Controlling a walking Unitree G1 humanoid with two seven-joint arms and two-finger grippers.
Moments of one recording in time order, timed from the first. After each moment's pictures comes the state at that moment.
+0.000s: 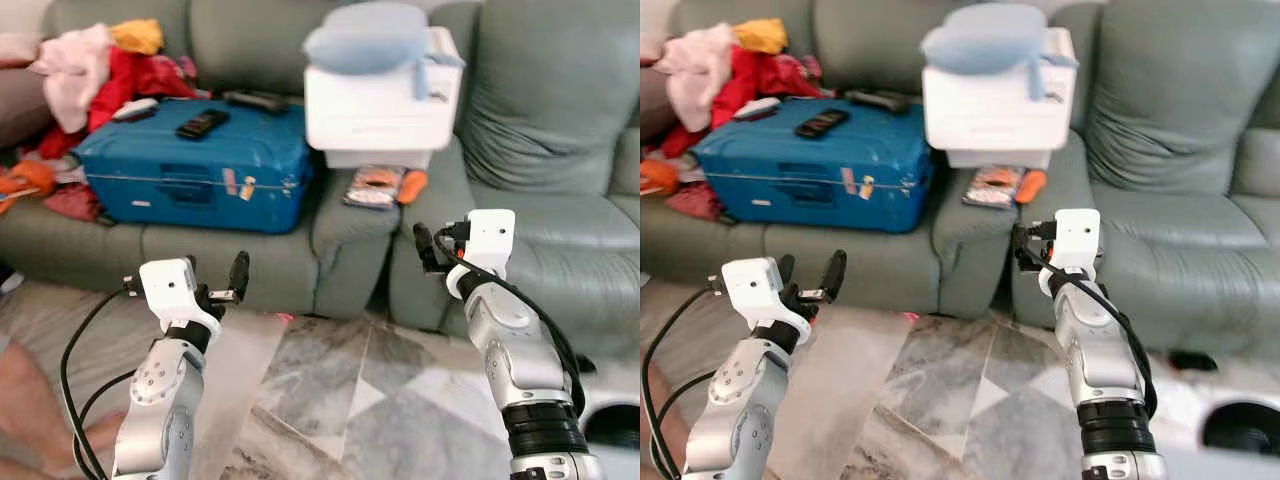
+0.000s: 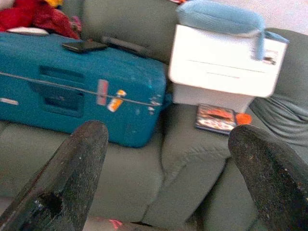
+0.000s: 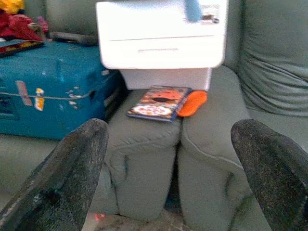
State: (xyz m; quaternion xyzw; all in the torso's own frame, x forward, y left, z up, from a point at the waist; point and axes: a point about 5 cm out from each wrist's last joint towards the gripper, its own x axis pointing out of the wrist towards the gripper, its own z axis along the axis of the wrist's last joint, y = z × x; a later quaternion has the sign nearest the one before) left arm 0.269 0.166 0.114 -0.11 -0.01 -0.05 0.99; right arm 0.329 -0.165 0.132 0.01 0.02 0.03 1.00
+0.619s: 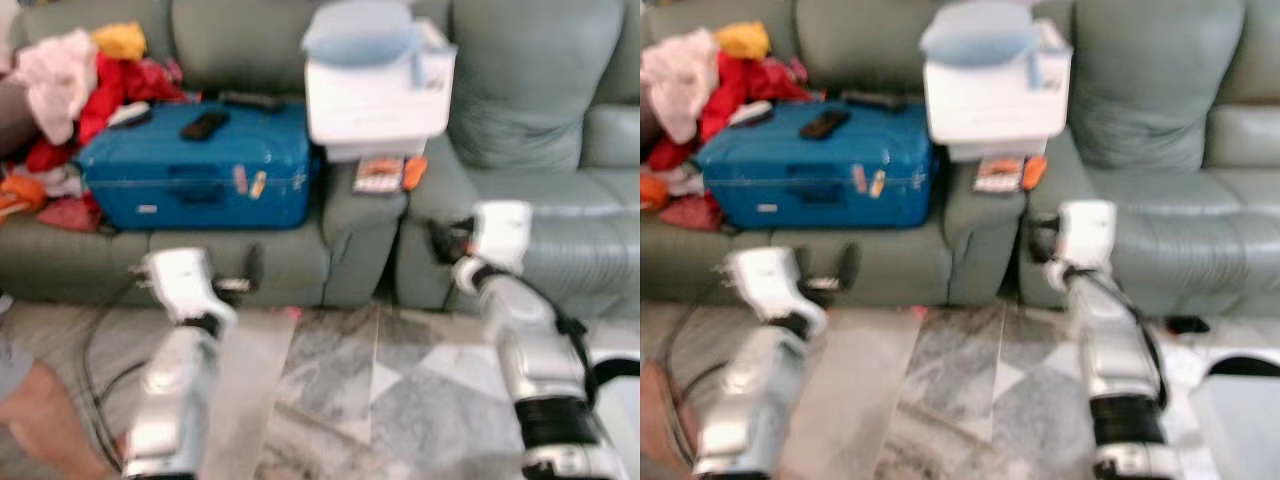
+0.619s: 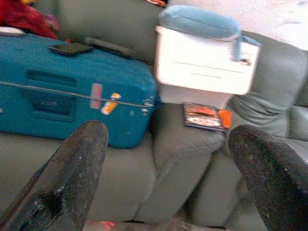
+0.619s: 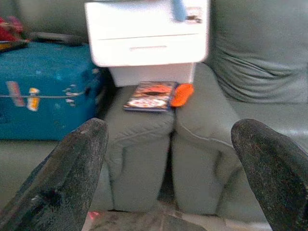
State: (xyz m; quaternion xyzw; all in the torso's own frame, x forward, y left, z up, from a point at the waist) left arm 0.278 0.150 0.119 -0.12 -0.01 -0.06 0.99; right arm 0.333 -0.181 0.135 0.00 0.03 0.01 1.00
